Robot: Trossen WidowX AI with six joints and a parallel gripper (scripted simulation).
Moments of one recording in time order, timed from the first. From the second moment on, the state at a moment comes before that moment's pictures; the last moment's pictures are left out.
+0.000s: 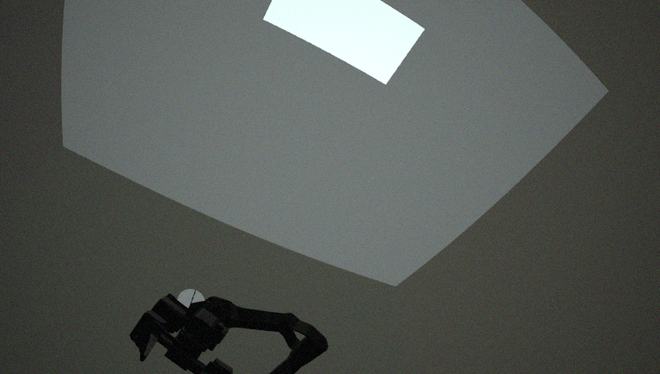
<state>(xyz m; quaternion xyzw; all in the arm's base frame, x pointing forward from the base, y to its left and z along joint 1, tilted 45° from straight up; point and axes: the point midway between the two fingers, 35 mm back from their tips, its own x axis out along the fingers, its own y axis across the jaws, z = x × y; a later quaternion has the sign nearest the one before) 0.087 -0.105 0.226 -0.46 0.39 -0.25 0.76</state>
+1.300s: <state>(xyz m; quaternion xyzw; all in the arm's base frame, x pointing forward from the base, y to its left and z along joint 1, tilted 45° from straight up) 0.255 -0.114 0.155 -0.28 0.70 0.15 0.63</state>
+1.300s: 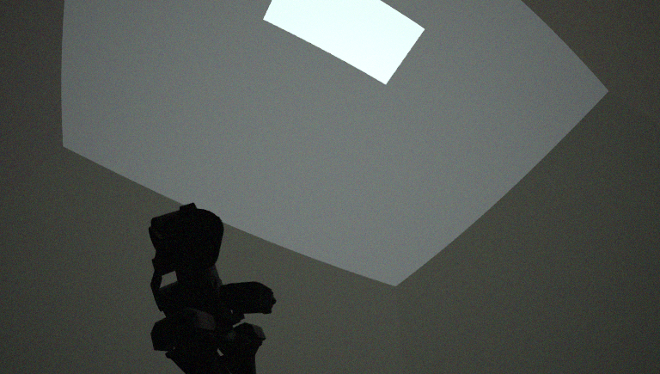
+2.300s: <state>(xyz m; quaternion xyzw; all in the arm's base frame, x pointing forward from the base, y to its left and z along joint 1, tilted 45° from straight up) 0.345 0.027 0.002 -0.62 0.75 0.16 0.19</state>
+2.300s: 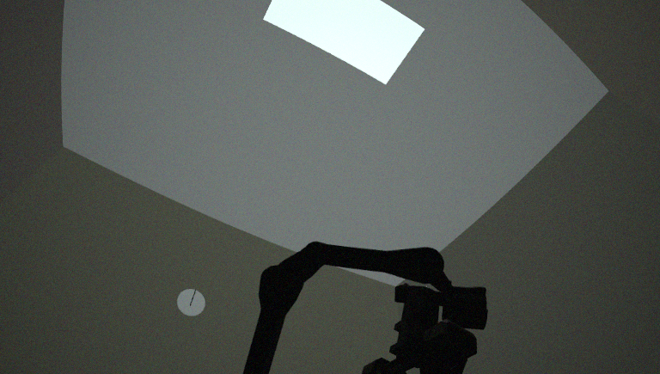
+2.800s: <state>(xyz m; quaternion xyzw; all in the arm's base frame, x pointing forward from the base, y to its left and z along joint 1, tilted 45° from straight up) 0.343 0.015 -0.015 -0.62 0.75 0.15 0.19</state>
